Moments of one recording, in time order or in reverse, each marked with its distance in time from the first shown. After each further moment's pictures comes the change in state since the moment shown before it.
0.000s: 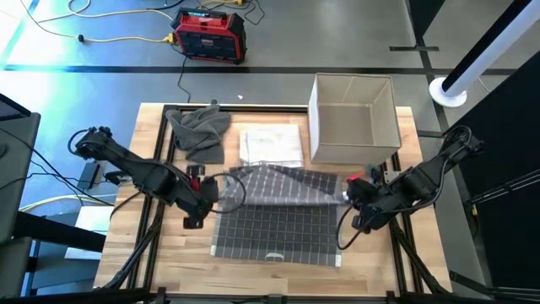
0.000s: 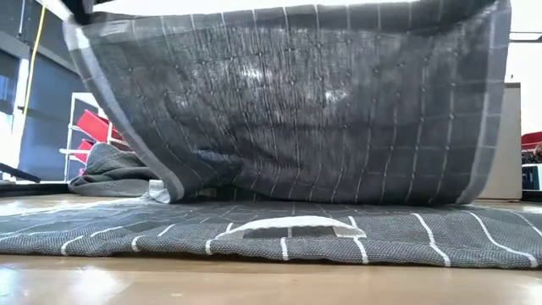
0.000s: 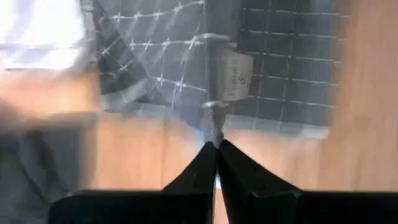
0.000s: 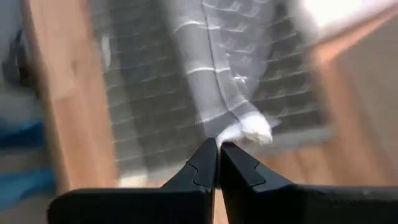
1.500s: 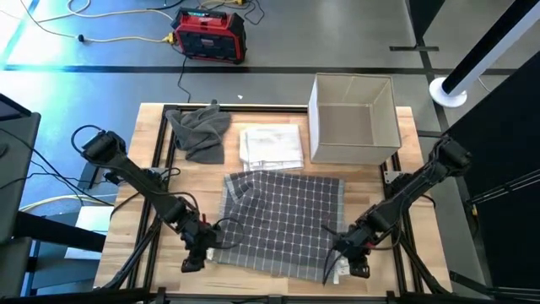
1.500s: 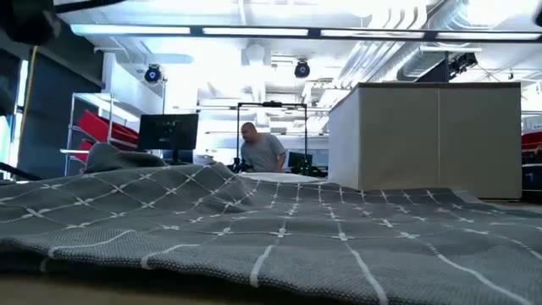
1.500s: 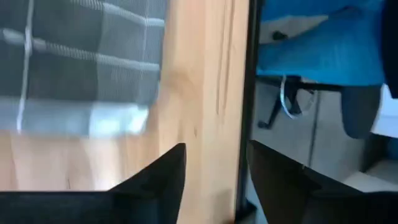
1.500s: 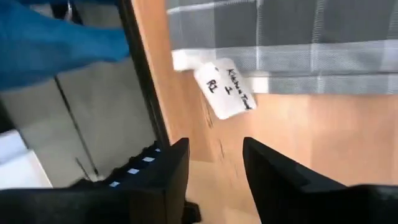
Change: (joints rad) left arm -0.145 0.076 -0.466 0.783 0.581 -0.343; right arm 0.047 0.183 -0.387 0.660 -0.691 0.111
